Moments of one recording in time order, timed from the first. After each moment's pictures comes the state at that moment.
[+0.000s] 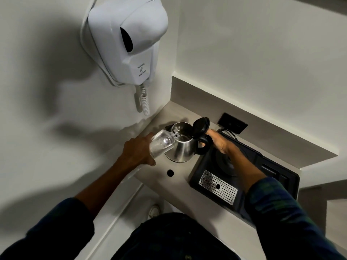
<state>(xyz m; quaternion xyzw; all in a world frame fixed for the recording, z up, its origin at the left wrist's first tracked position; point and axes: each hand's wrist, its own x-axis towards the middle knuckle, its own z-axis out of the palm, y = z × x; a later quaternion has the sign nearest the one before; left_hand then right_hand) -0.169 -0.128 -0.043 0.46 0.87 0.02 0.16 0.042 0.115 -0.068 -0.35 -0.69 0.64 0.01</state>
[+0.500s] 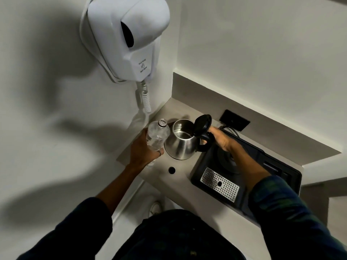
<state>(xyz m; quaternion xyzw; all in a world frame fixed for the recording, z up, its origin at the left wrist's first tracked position) -0.154 -0.127 -0.100 0.31 0.87 0.36 0.11 0.045 0.114 -0.065 -0.35 -0.69 0.63 0.00</state>
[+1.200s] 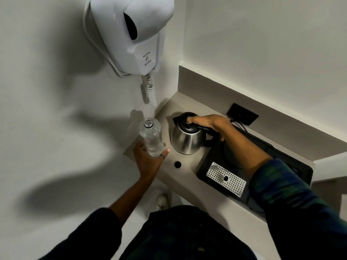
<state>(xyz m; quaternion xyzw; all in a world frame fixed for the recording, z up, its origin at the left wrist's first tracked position) -0.111 -0.158 -0.129 0.11 0.84 0.51 0.13 -0.026 0.096 -0.016 -0.53 -0.69 0.43 -0.24</state>
